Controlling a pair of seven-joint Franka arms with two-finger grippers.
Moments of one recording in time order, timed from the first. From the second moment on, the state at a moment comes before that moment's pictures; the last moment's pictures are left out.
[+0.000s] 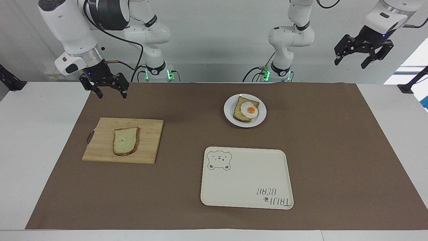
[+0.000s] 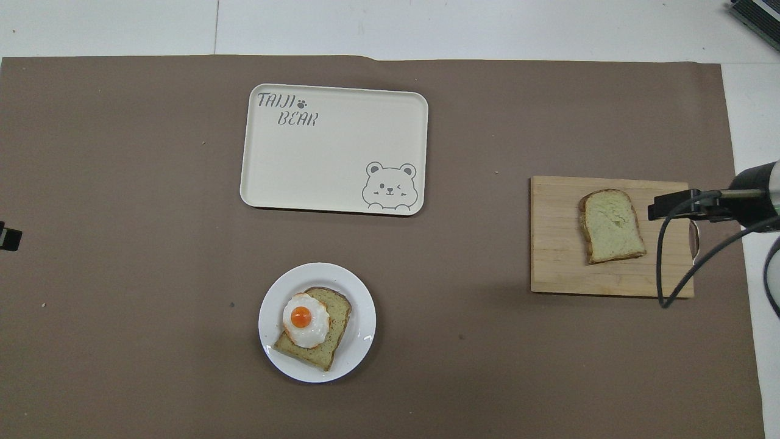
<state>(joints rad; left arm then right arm) -0.10 -0.04 0.09 -1.37 -0.04 1.28 0.17 0.09 -0.07 -0.14 -1.83 0.06 1.79 -0.03</state>
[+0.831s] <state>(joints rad) -0.10 -0.04 0.08 -1.37 -0.04 1.28 0.17 -0.02 0.13 -0.15 -1.95 0.11 2.06 -0.30</state>
